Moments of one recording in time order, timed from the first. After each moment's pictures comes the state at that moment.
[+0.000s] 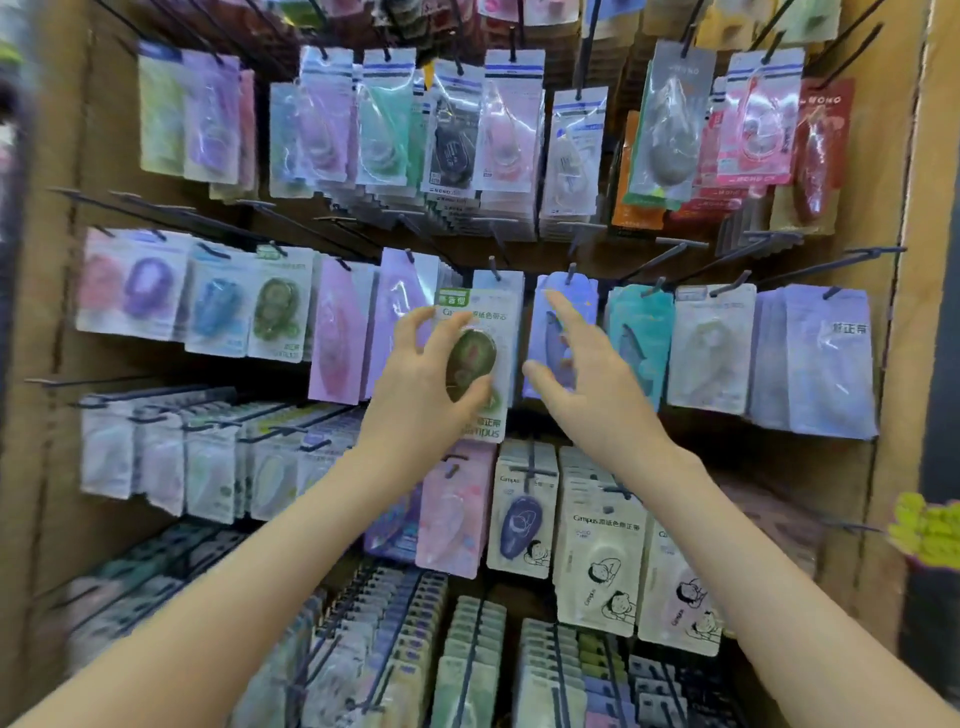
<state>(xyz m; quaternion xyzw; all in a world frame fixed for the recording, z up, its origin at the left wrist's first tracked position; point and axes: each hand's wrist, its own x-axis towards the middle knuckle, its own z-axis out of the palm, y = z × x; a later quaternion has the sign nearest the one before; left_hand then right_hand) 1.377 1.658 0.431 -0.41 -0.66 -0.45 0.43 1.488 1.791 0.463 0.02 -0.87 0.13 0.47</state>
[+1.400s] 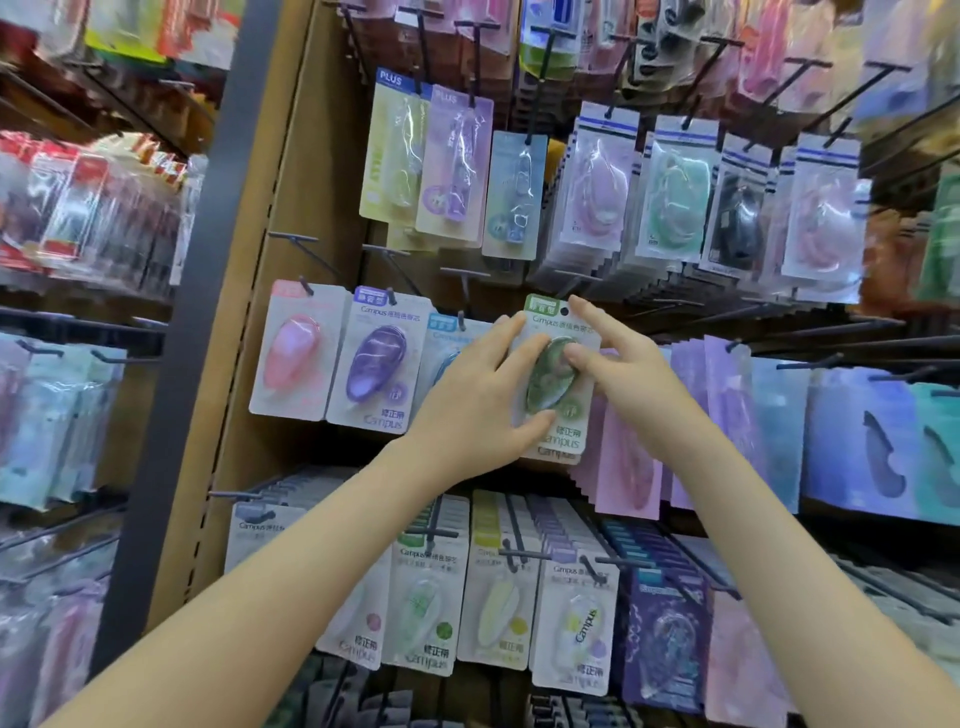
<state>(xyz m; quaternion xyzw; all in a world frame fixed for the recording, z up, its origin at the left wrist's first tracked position) 1.113 1.492 0.483 -0.56 -0.61 -0.33 0.45 1.244 1.596 0.529 0.03 -0.80 0.35 0.48</state>
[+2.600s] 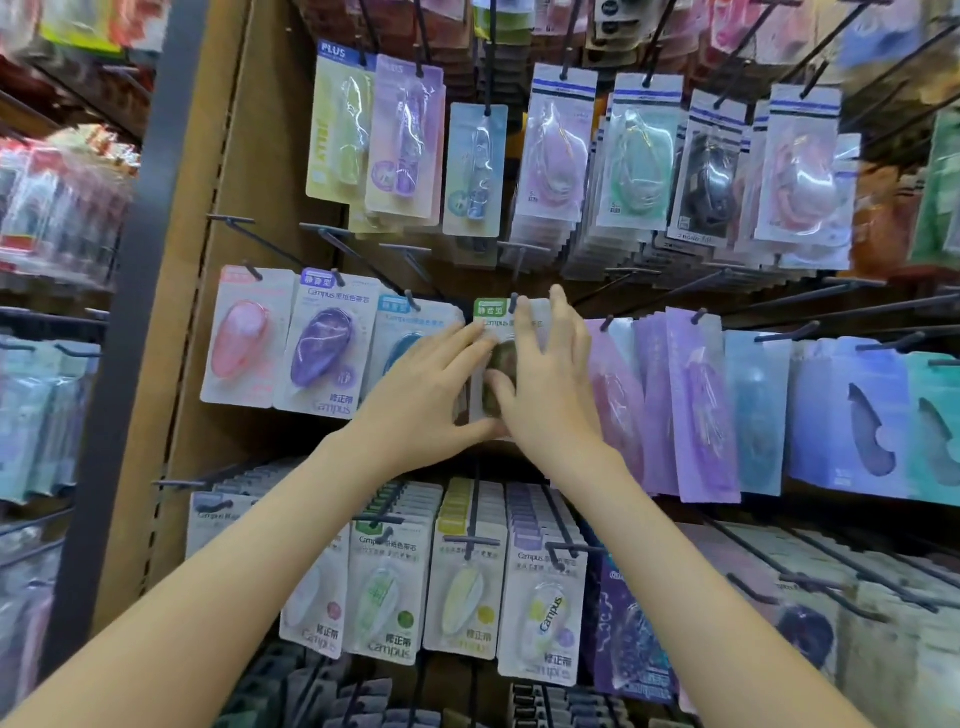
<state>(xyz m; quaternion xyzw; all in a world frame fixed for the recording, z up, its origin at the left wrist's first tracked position) 1.108 1.499 0.476 -0.54 -0.66 -0.26 0.45 1.213 1.605 0.493 -0.12 -0.84 -0.07 0.53</state>
